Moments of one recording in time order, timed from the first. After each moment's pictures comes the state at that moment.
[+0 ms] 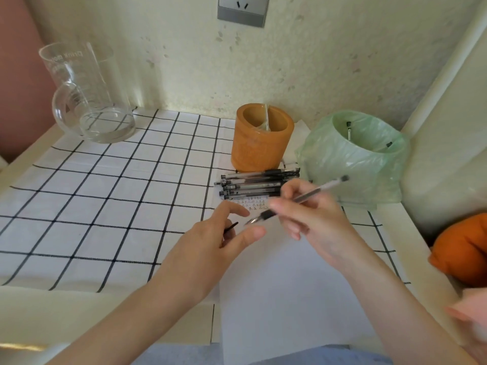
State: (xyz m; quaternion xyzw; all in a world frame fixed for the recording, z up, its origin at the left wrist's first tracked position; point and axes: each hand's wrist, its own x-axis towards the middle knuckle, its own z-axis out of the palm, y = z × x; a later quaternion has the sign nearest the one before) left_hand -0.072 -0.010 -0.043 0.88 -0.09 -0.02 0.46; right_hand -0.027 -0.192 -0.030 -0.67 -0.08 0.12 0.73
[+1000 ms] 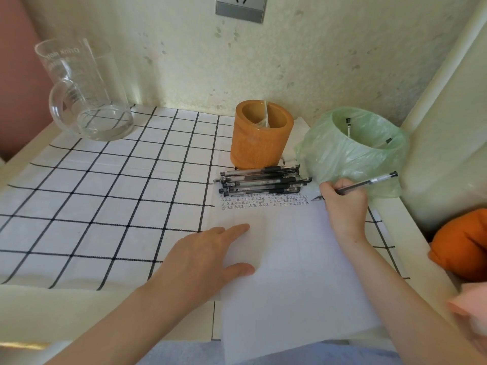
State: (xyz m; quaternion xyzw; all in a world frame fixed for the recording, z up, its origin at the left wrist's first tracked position) left_hand -0.071 -0.005 -0.064 0.97 -0.16 -0.07 0.18; right_hand 0.022 -0.244 -0.087 -0.80 0.13 -0.22 0.55
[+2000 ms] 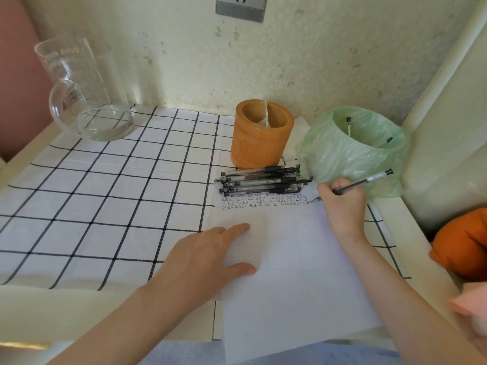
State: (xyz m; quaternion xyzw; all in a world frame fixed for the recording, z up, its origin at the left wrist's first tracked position) left_hand -0.070 -0.005 -0.065 0.97 -0.16 -0.08 0.18; right_hand 0.024 -0.244 -0.090 -0.81 0.11 -0.22 0.54
